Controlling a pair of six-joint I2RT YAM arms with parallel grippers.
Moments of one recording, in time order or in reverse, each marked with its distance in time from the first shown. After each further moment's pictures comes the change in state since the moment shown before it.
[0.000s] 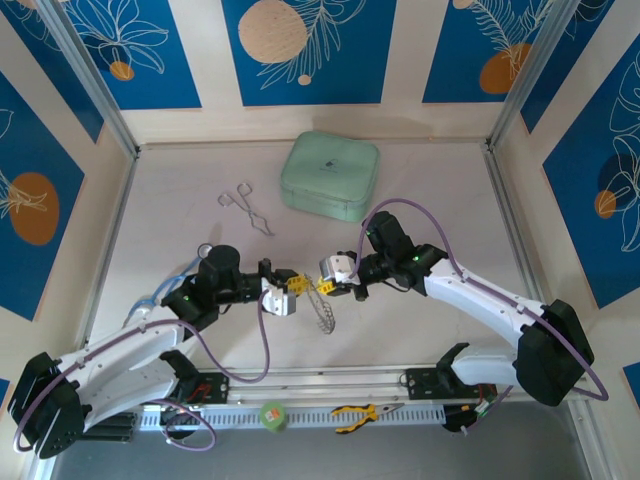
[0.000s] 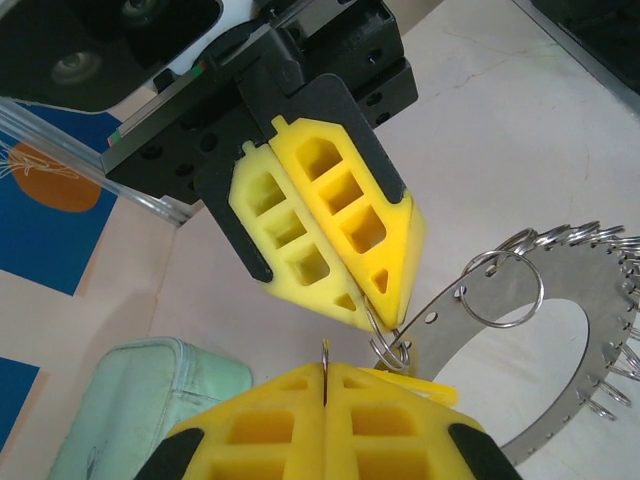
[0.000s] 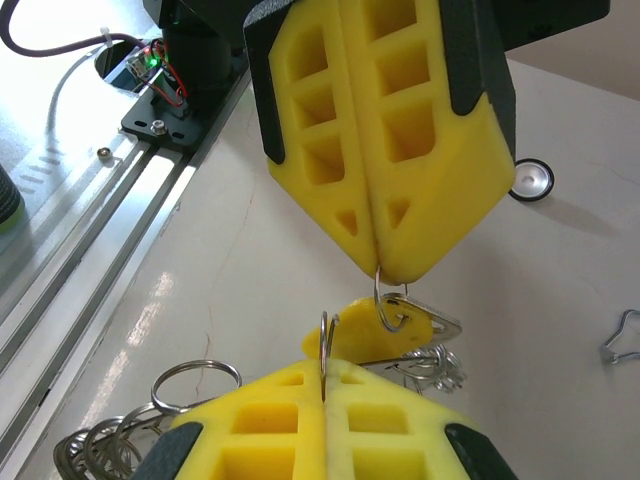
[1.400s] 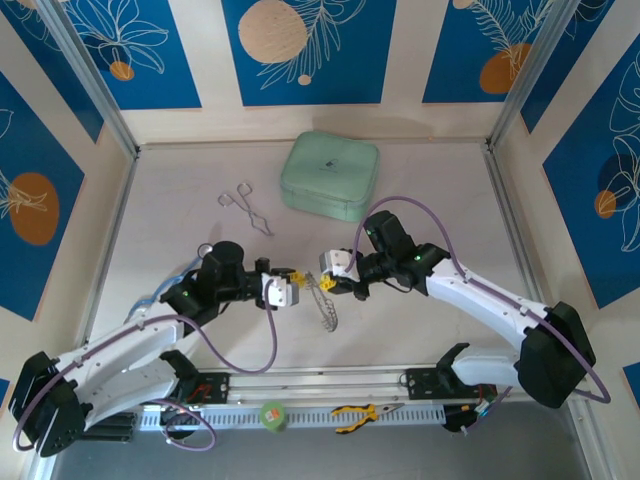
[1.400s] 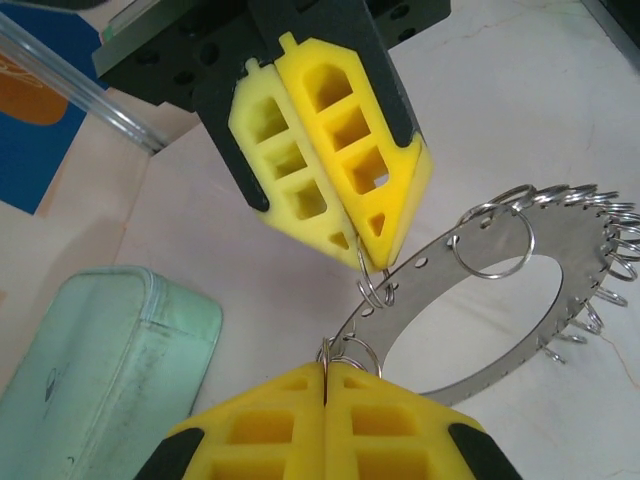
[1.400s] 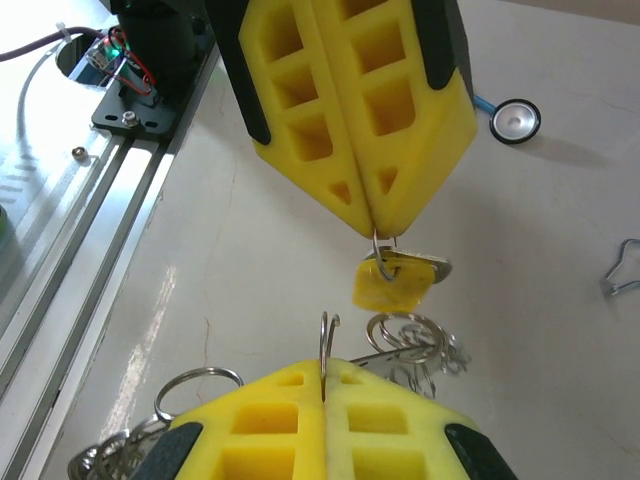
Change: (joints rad) left arm 0.000 0.017 0.058 -0.139 -0.086 -0.074; right arm 0.000 -0.009 0.014 -0.041 0.083 0.108
